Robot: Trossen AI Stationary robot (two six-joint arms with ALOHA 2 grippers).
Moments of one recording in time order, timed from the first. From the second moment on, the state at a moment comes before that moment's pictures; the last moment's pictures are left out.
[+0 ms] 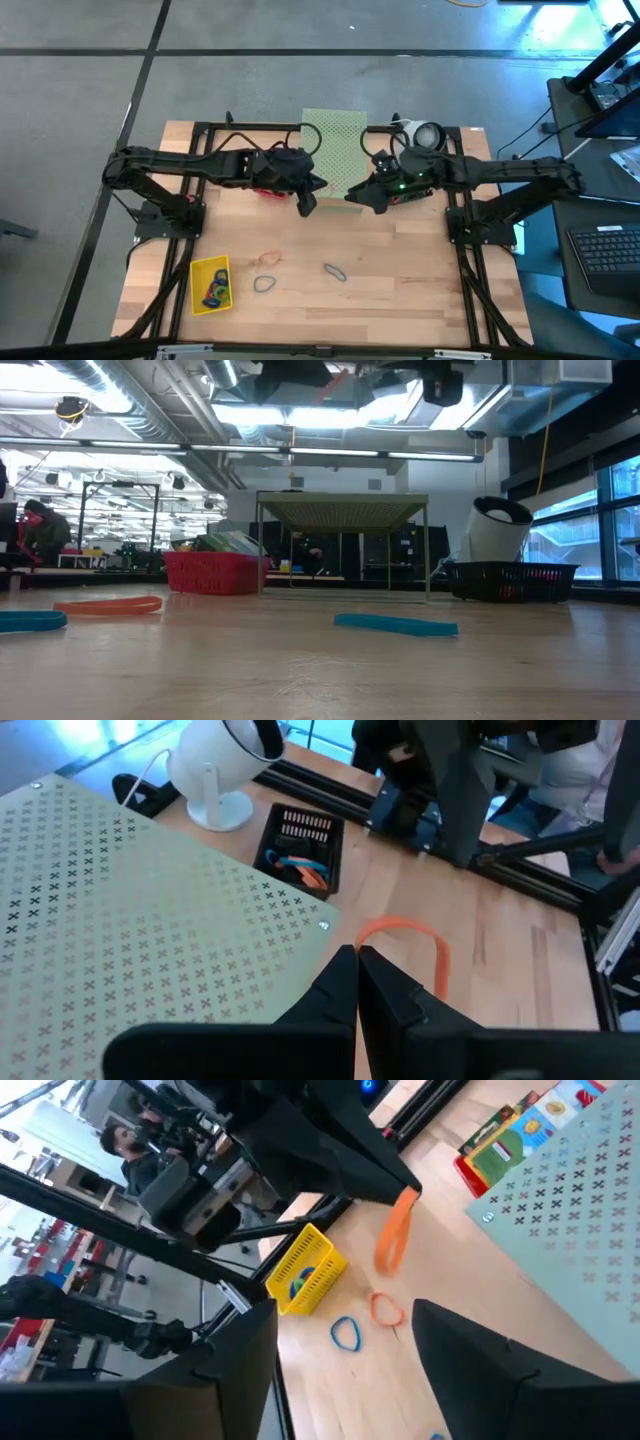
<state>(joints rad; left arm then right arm) -0.05 1.43 1.33 -0.39 -0.18 -0.36 0.03 1.22 1.09 -0.25 -0.09 0.86</state>
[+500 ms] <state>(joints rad) -0.04 1.44 1.33 -0.33 -0.16 -0.35 0.03 1.30 1.09 -0.18 -0.04 0.89</state>
